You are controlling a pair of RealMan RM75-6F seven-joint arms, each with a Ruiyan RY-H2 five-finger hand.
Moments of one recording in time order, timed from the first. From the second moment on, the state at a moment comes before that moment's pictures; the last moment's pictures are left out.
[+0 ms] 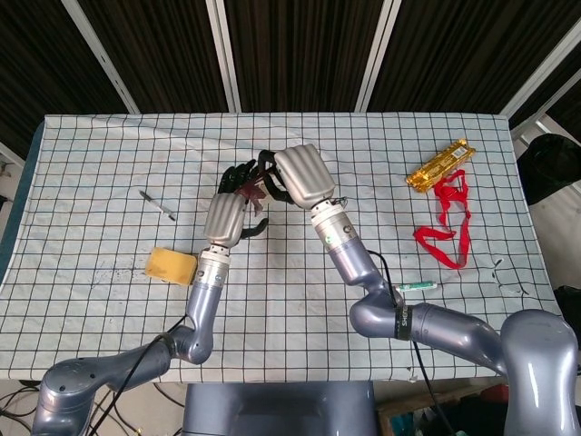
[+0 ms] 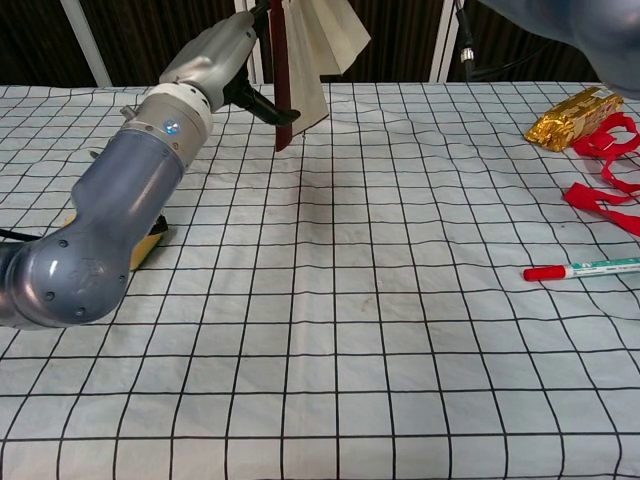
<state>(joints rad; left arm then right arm) -0.94 -2.05 -0.45 -0.92 1.19 1.19 0.12 1.13 -1.60 0.48 -1.33 -0.99 0.99 -0.23</state>
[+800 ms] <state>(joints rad) -0.97 -2.05 -0.52 -0.82 1.17 1.24 0.02 1.12 -1.59 0.47 -1.34 -0.98 1.00 -0.23</state>
